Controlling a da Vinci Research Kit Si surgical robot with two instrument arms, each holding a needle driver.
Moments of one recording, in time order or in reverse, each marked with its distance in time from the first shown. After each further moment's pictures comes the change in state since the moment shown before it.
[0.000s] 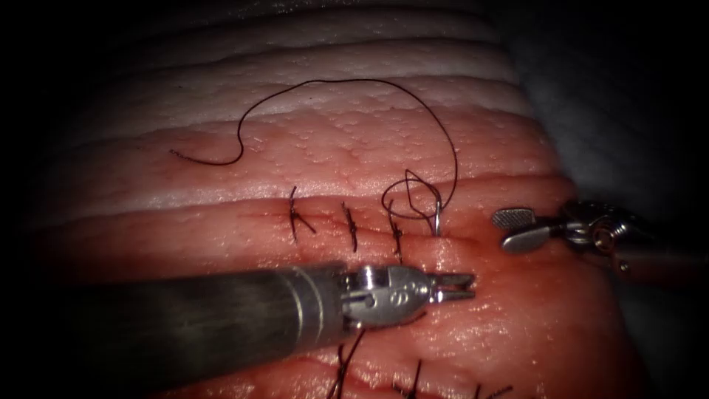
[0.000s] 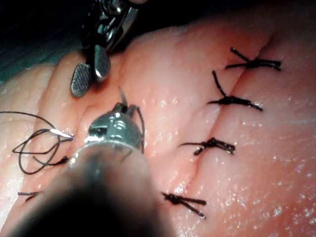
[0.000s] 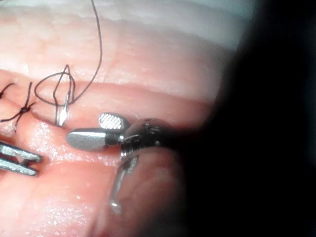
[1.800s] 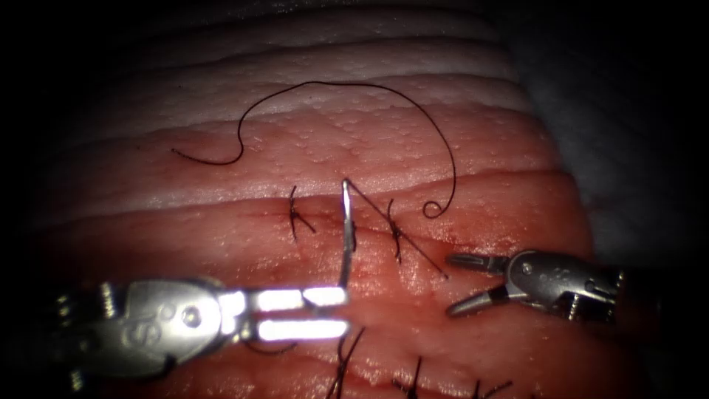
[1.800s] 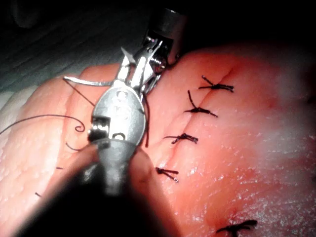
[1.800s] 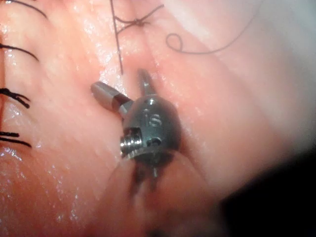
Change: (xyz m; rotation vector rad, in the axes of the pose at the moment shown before) right arm -0.007 -0.005 0.004 -0.080 -0.283 -0.678; left arm 0.016 0.005 -0.025 0.103 0.341 0.115
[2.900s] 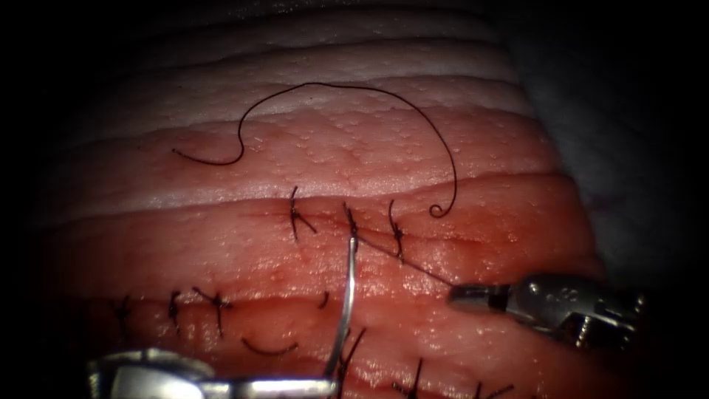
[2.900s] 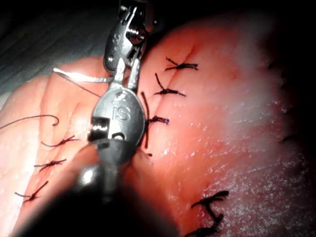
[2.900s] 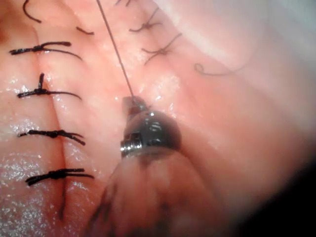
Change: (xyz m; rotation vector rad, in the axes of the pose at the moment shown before) right arm 0.006 -0.008 -0.003 -0.160 -0.076 0.270; left arm -0.001 0.006 -0.002 -0.117 -0.001 0.044
